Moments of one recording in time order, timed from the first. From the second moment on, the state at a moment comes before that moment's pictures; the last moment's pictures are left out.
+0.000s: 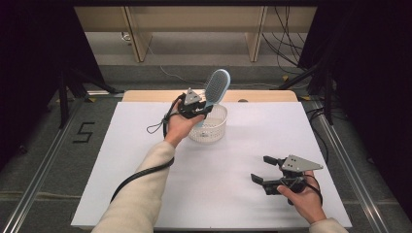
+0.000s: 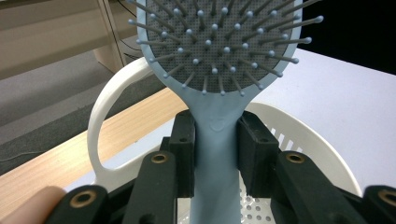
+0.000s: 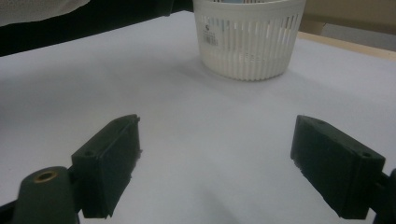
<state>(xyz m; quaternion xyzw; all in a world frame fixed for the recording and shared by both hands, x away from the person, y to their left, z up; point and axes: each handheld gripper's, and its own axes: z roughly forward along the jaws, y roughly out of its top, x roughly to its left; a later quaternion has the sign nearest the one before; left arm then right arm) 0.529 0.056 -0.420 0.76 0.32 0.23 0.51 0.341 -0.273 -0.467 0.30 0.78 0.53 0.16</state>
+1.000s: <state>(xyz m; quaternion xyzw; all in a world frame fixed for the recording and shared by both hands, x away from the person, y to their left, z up) 0.499 0.085 -0.399 0.78 0.32 0.22 0.48 0.340 -0.272 -0.467 0.30 0.78 0.53 0.16</state>
